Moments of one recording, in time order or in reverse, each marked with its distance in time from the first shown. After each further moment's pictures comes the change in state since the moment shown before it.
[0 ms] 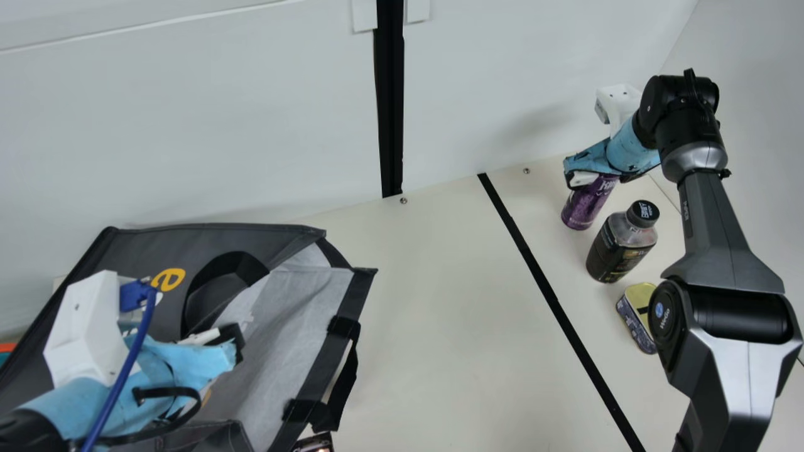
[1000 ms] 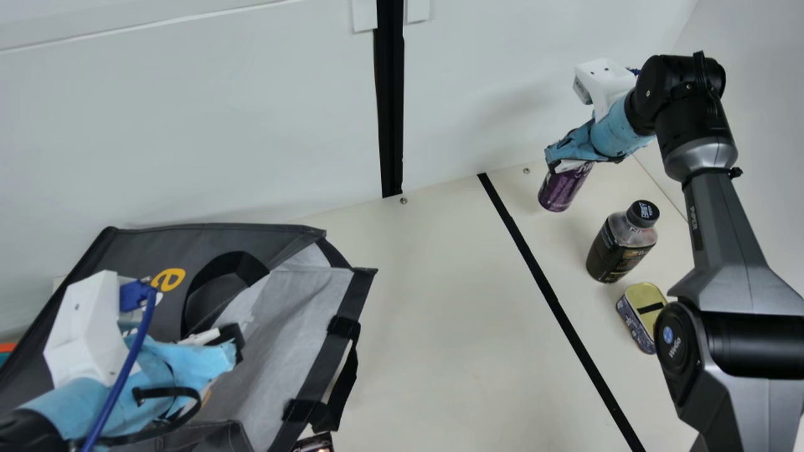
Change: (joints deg) left arm 0.0 0.0 0.0 0.0 0.0 0.0; right arm 4.9 -10.2 4.9 4.0 0.2 -5.2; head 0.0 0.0
